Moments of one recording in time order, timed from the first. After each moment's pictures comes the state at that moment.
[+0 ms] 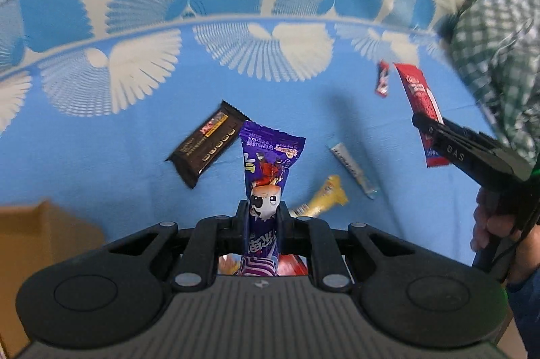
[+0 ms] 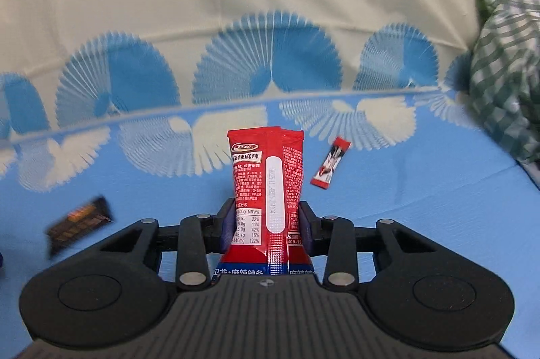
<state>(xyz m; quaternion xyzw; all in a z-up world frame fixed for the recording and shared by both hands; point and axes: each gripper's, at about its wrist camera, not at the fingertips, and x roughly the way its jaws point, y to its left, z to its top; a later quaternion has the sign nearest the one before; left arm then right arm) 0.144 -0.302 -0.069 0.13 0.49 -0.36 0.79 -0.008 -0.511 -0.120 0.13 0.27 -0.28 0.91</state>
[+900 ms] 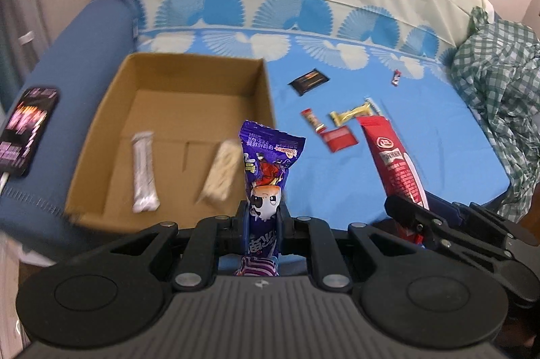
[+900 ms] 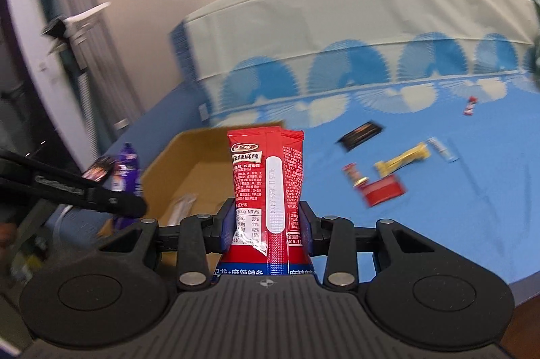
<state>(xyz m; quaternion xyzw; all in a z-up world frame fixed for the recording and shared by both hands) -0.079 0.063 0.035 0.08 0.44 -0.28 0.85 -0.209 -0.112 -0.007 0.18 0.25 -0.06 0.95</state>
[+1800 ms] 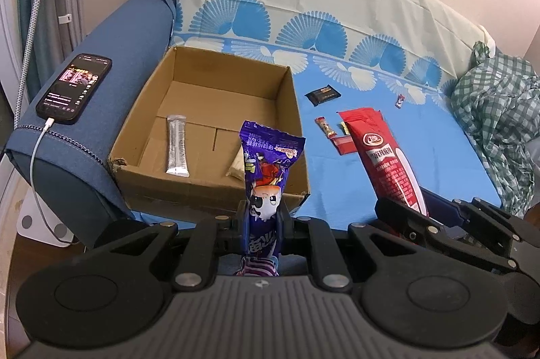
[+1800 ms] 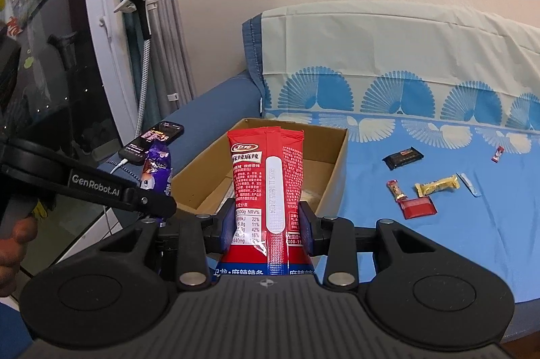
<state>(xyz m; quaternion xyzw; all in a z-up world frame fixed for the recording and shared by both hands) -0.129 0.137 0.040 0.02 0.41 -0.26 0.87 -0.243 -0.024 0.021 0.07 0.24 -0.02 0.97</state>
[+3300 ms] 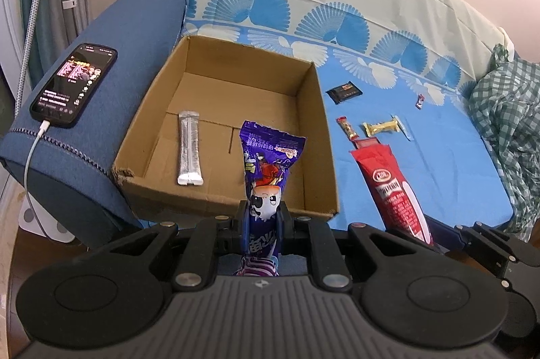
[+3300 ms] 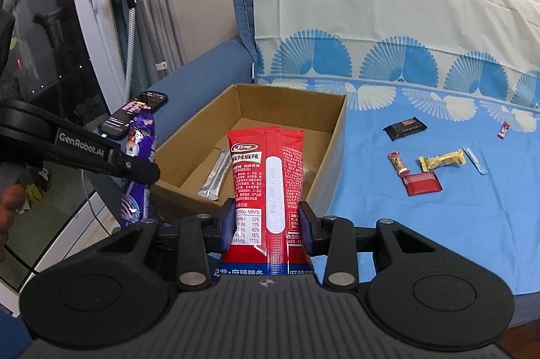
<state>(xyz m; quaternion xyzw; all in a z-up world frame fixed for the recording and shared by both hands) -0.072 0.130 0.021 0.02 0.44 -0.24 0.86 -0.193 -0.036 -0.003 0.08 0.31 -0.03 0.95</state>
